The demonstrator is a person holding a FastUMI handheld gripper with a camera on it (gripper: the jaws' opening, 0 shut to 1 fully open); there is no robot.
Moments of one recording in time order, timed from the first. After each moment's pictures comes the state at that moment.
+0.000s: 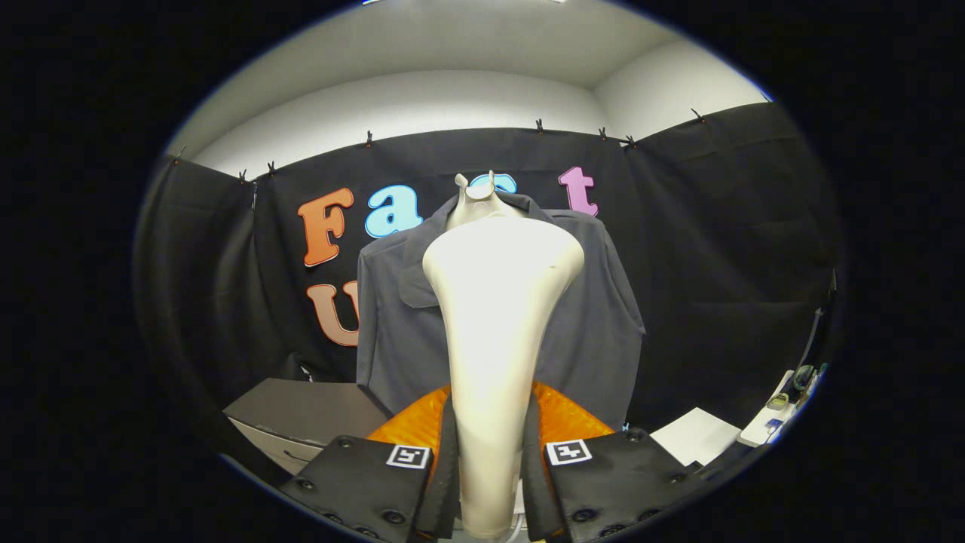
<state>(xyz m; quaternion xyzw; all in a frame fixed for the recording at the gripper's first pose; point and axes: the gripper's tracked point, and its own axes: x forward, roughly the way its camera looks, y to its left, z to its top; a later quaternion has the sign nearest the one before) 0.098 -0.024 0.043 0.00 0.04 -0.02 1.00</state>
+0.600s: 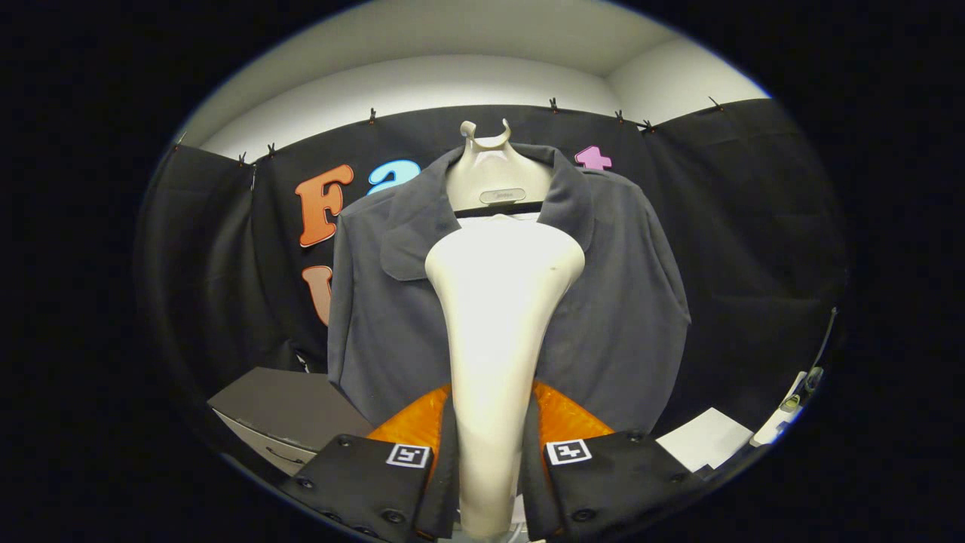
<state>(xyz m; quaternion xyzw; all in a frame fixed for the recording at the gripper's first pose) 0.184 -0.017 -0.010 -0.01 0.06 0.00 1.00</state>
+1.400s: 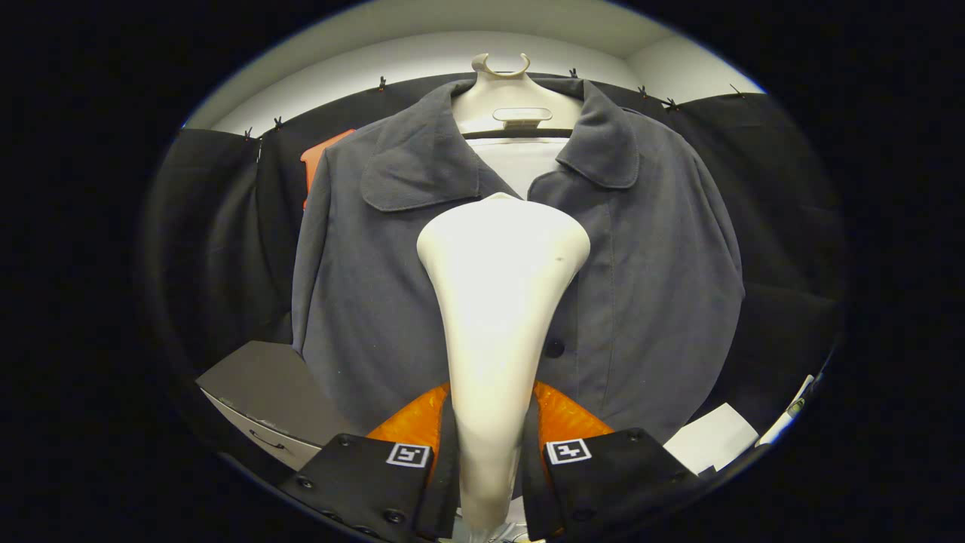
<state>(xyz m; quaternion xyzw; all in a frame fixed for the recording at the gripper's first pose) 0.229 -0.017 -0.067 -0.02 0.12 0.03 0.99</state>
